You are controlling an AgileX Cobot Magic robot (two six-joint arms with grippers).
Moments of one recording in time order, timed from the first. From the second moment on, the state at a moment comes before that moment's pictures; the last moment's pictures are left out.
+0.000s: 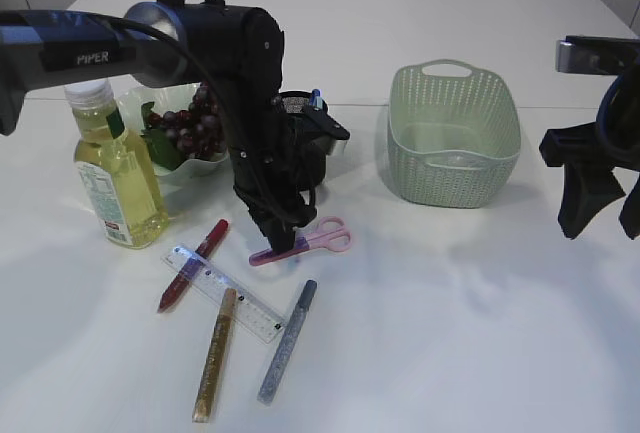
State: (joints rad) left arm -0.53 2.39 -1.98 -0.14 1.21 0.55; right arm 0.13 1.59 -1.22 0.09 1.22 0.09
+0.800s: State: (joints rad) left arm -0.54 2.37 -1.94 -0.11 1.22 0.58; right arm 0.13 1.59 -1.22 0.09 1.22 0.09
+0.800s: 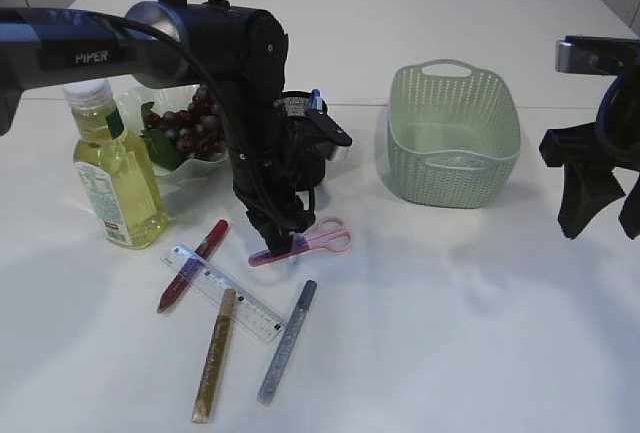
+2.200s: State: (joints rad) left arm -0.55 2.43 -1.94 -0.05 1.14 0.58; right arm 0.13 1.59 -1.22 0.09 1.22 0.08
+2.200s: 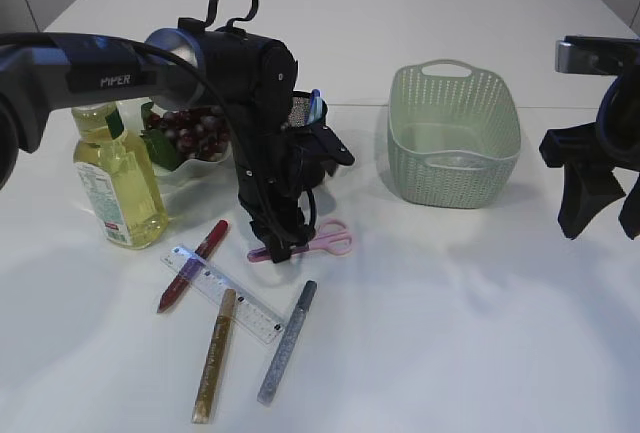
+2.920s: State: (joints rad) left arm -0.55 2.43 -1.94 -0.06 1.13 0.58; right arm 0.13 1.59 -1.22 0.09 1.22 0.08
